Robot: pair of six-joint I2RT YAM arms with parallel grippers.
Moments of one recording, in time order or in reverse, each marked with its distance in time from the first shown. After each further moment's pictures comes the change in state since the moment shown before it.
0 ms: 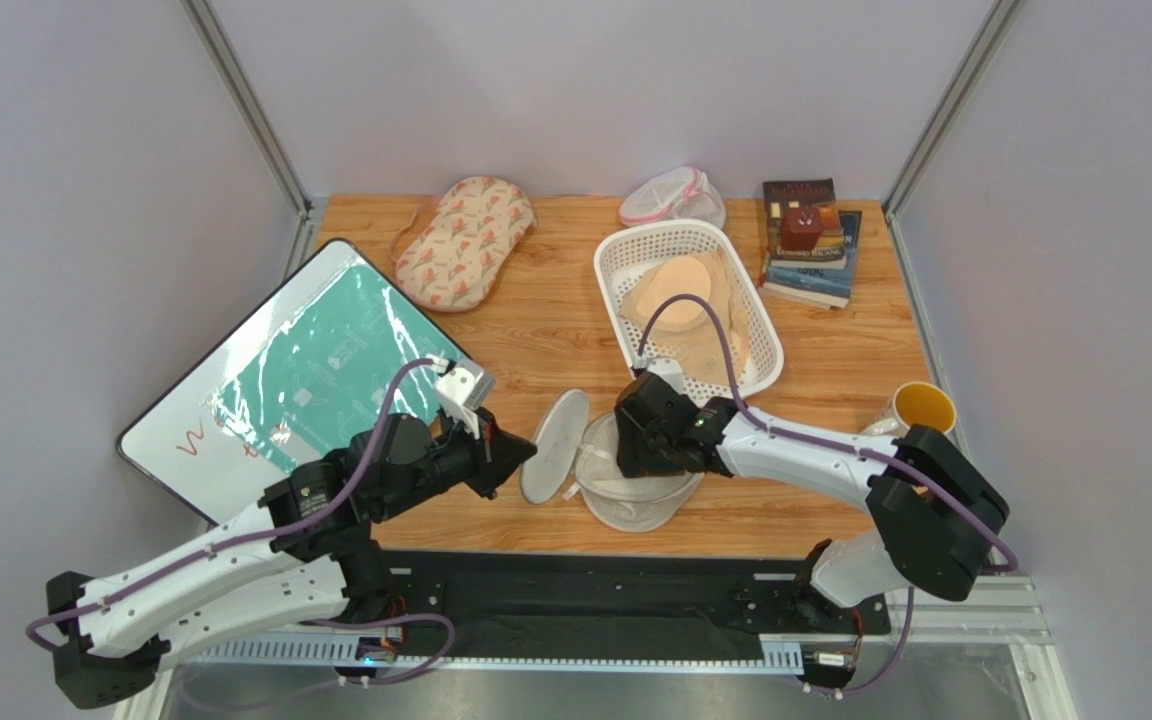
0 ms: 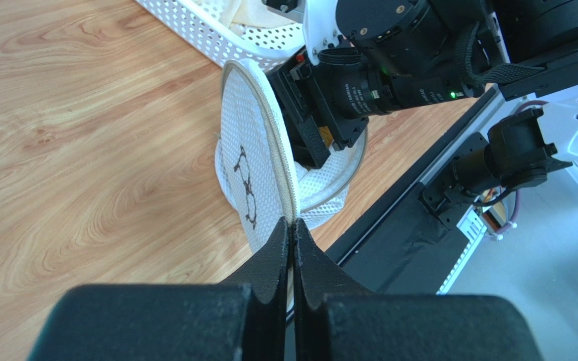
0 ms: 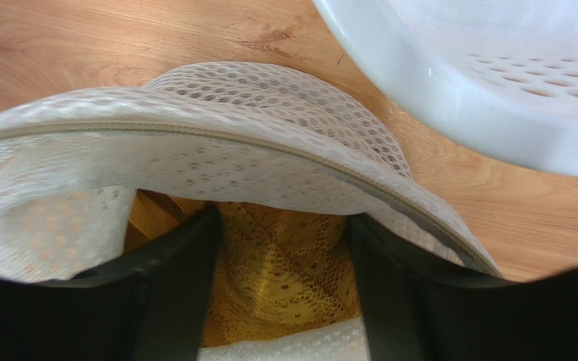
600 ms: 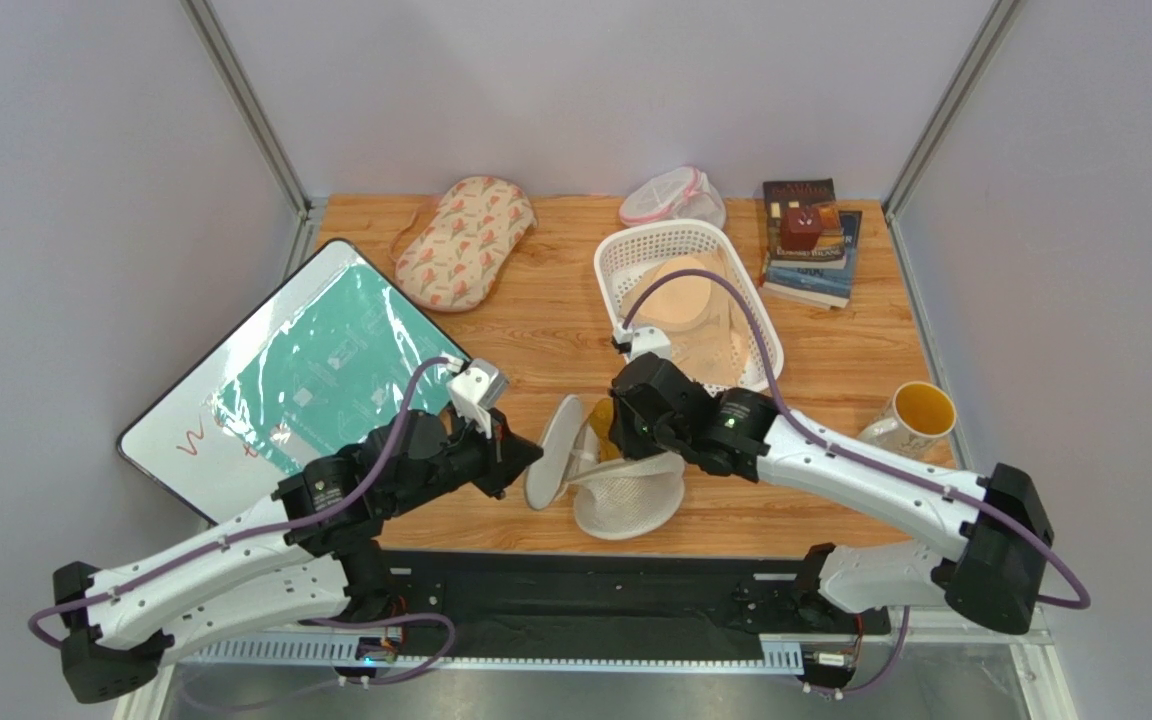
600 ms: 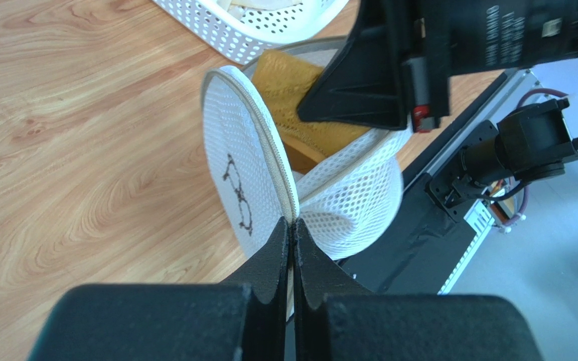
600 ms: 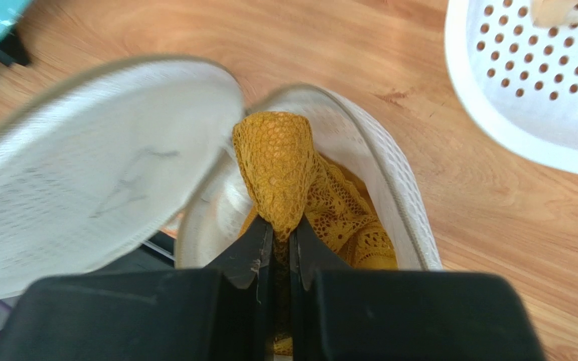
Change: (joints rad) left arm 0.000 0.052 0.000 0.008 0.013 -0.001; right arm 0.123 -0.158 0.208 -0.138 0.008 -0.045
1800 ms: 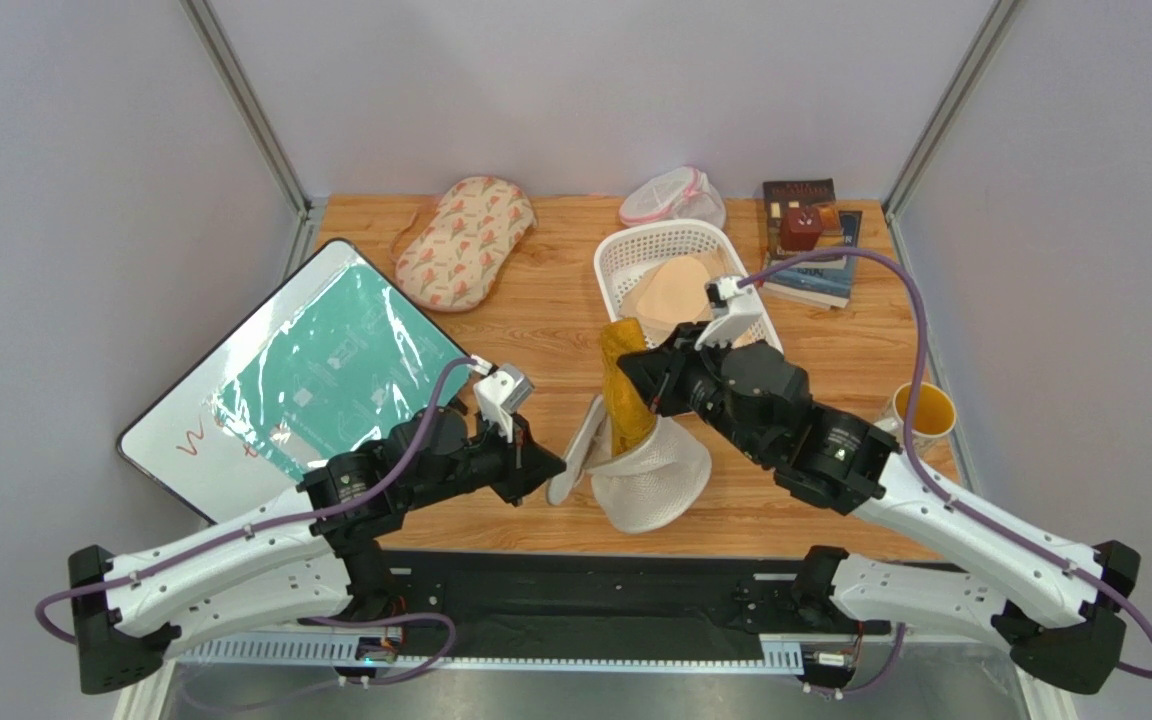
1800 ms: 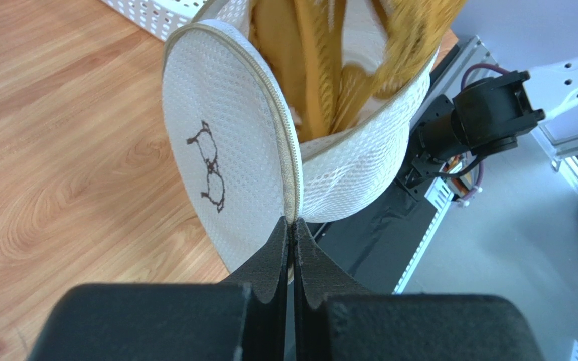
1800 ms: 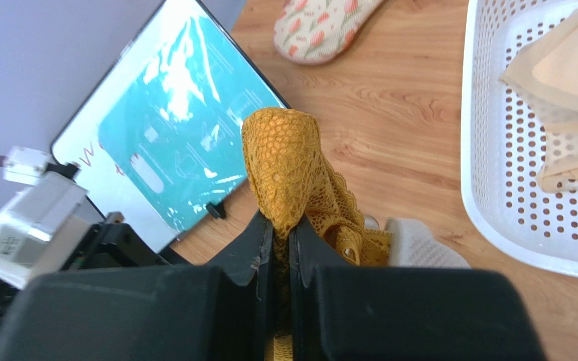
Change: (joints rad) left arm 0.000 0.082 -0.021 0.105 0.142 -0.032; right arm 0.001 -0.314 0.009 0.258 0.109 0.039
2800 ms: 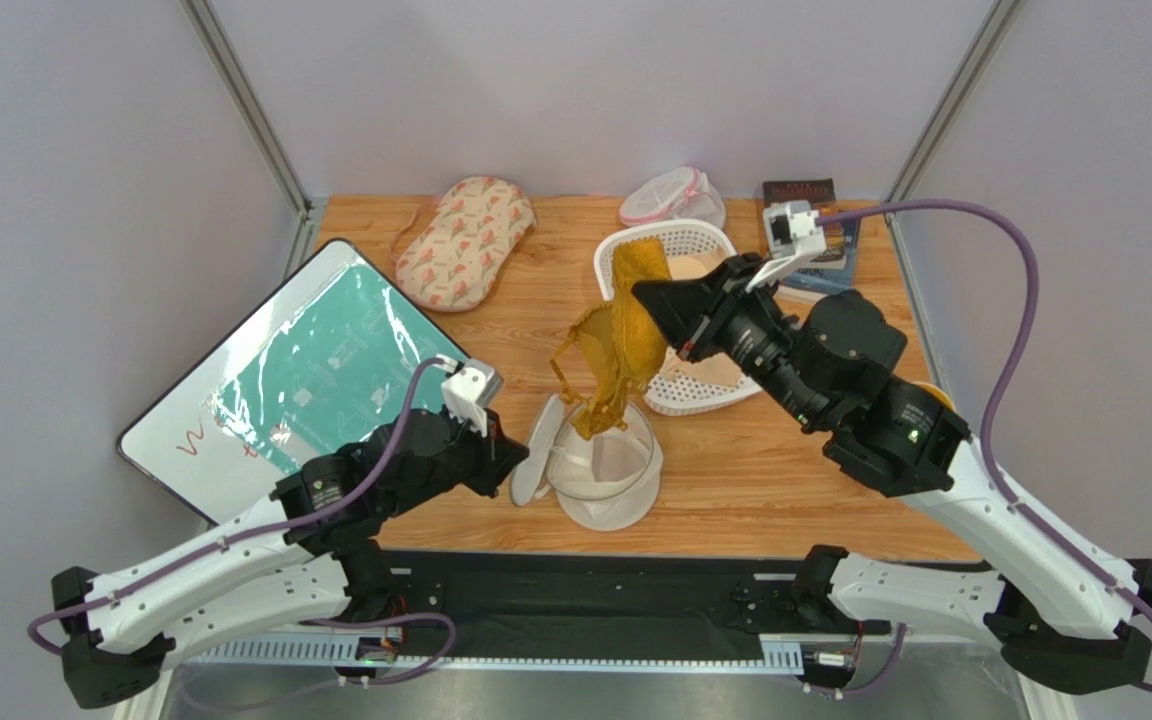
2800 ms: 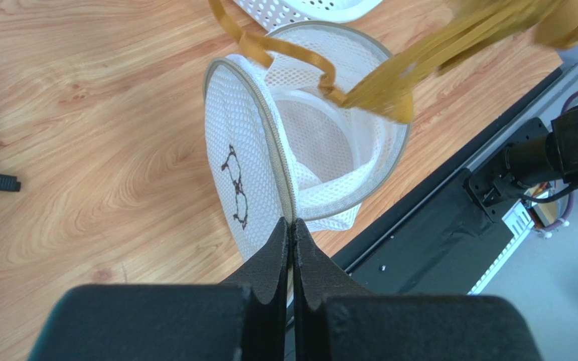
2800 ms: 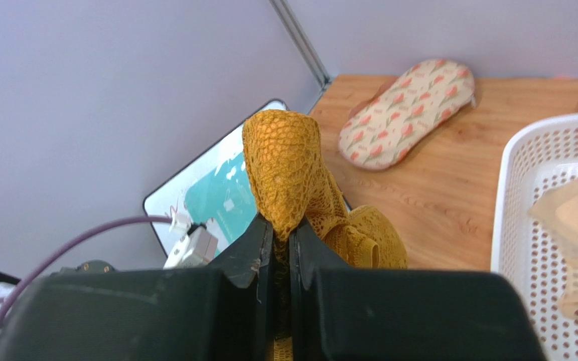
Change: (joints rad) left arm 0.026 -0.072 0.024 -0.189 -0.183 0.026; right arm -0.032 -0.007 0.275 0.019 -0.068 -0.111
